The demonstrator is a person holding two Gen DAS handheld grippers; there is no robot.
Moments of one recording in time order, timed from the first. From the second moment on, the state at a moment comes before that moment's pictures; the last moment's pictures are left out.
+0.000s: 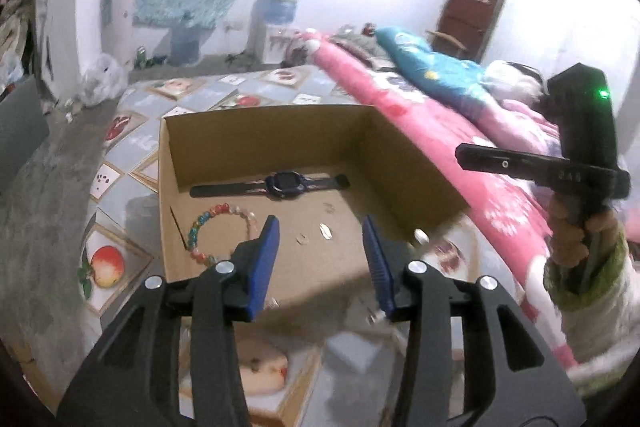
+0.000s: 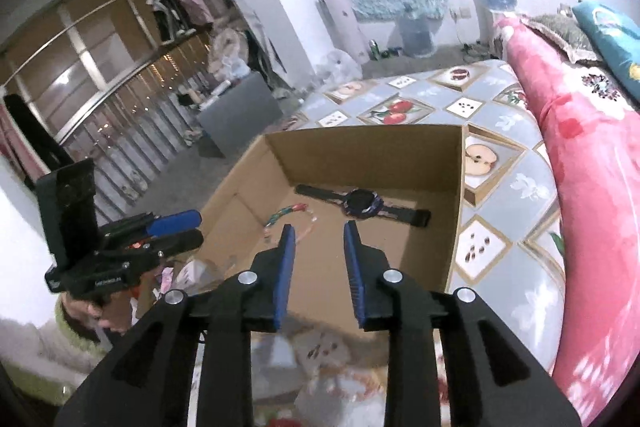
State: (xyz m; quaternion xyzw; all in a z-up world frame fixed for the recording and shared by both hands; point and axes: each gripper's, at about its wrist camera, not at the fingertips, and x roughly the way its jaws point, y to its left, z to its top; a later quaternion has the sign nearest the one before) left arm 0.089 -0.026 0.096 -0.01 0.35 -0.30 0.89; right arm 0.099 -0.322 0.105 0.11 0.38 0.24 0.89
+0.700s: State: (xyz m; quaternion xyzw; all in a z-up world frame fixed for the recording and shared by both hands) left arm 0.028 -0.119 -0.040 0.08 0.48 -0.35 0.80; right arm 0.013 -0.314 -0.046 0.17 0.50 0.16 0.84
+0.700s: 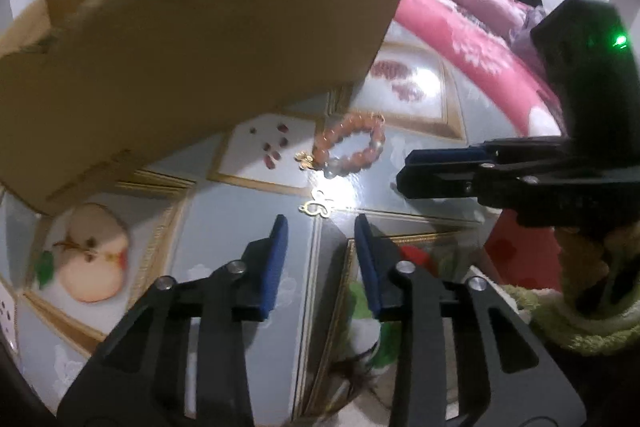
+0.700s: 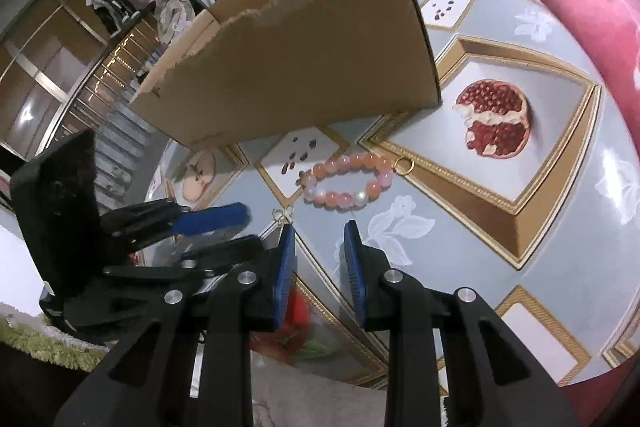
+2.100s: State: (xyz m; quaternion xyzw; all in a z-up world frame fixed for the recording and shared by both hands) left arm 0.021 -0.152 -0.041 0.19 0.44 -0.33 0.82; right arm 0.020 -0.334 -0.059 0.21 0.48 0.17 0.83
